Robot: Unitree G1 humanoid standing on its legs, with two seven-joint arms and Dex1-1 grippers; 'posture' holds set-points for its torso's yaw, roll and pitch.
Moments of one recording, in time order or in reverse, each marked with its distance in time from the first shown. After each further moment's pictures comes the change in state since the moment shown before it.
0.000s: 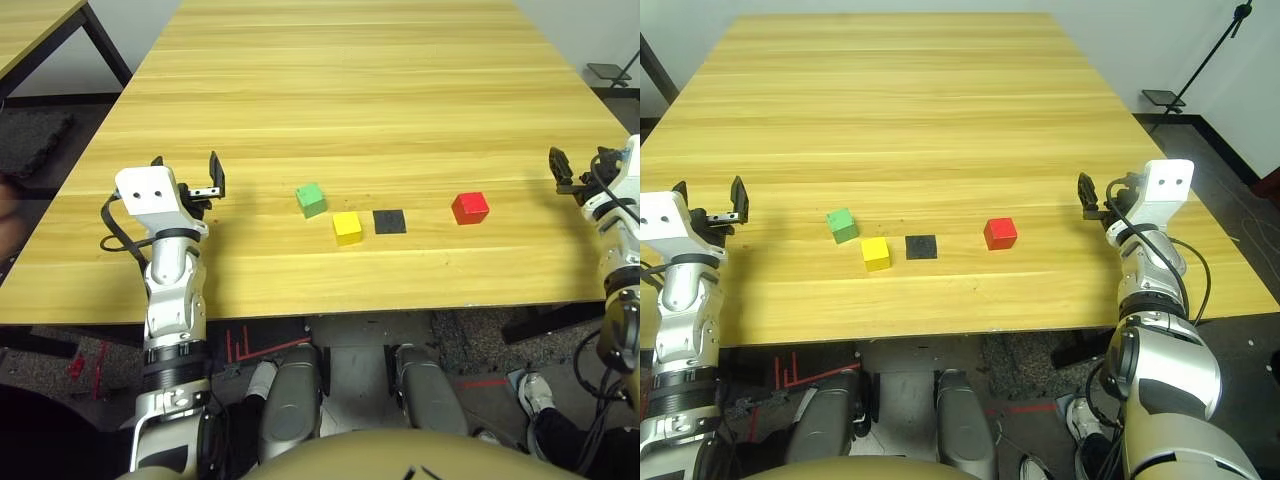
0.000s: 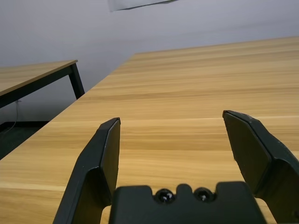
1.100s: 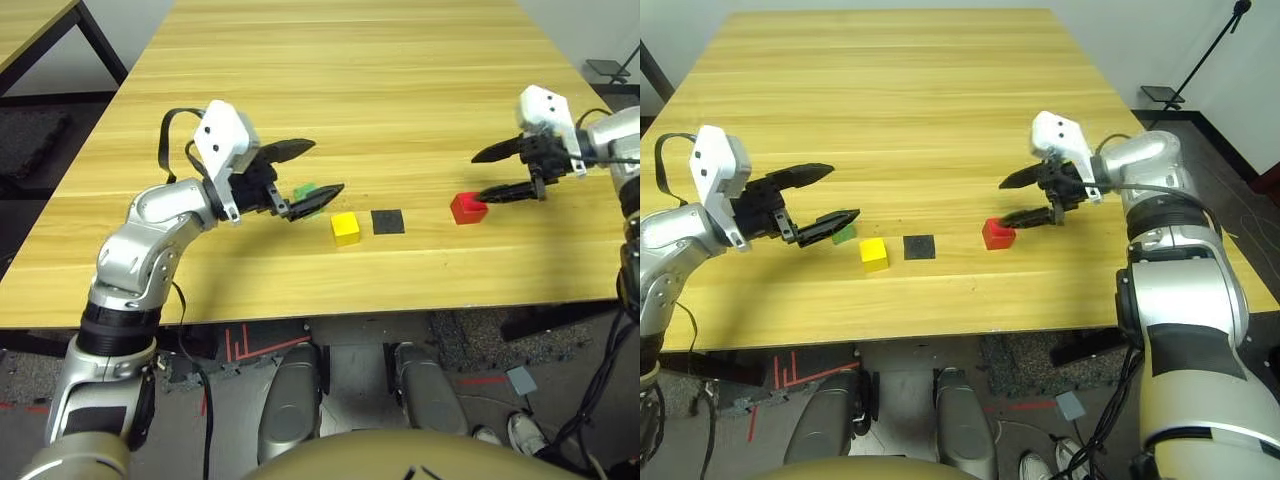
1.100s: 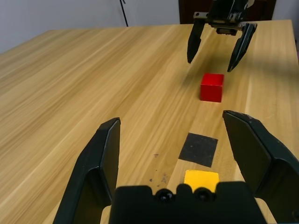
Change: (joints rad) left arm -0.229 0.395 -0.353 -0.350 -0.402 0.569 -0.777; right arm -0.404 -0.063 0.622 -0.034 -0.343 0.180 1.097
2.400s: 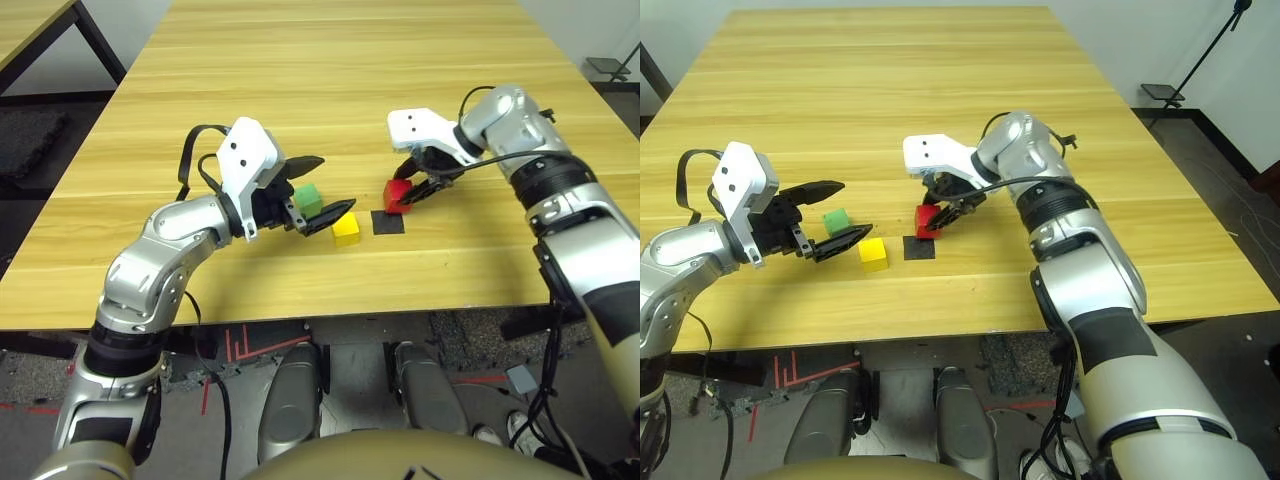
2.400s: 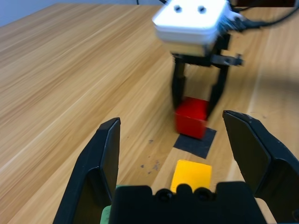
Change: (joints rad) left arm 0.065 -0.041 -0.002 -0.139 0.037 0.145 0.149; right arm 0.027 0.307 0.205 -0.494 -0.221 0.473 -0.068
